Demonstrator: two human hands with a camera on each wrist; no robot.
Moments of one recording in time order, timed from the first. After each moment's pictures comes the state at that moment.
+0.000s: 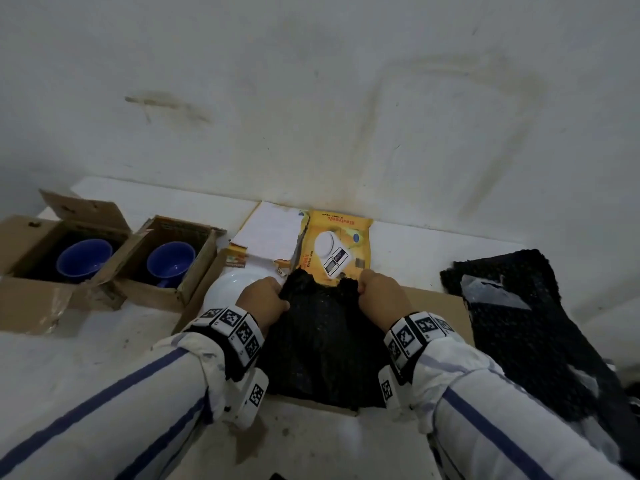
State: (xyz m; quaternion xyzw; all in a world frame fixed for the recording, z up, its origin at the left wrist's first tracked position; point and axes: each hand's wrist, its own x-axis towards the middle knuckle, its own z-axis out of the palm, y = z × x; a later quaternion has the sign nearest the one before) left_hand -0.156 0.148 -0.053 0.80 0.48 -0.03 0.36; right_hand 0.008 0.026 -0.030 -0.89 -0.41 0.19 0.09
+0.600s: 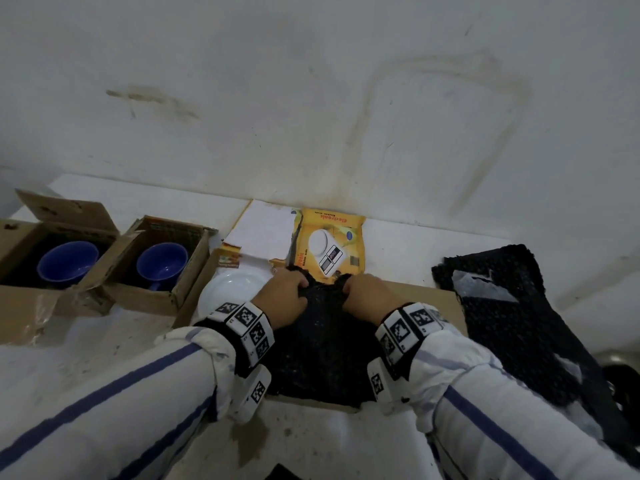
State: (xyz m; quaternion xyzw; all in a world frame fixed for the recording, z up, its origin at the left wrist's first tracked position) left_hand -0.136 0.145 -0.061 0.88 0.35 0.01 0.34; right_hand -0.009 0.042 -0.016 -0.87 -0.42 0.24 -0.04
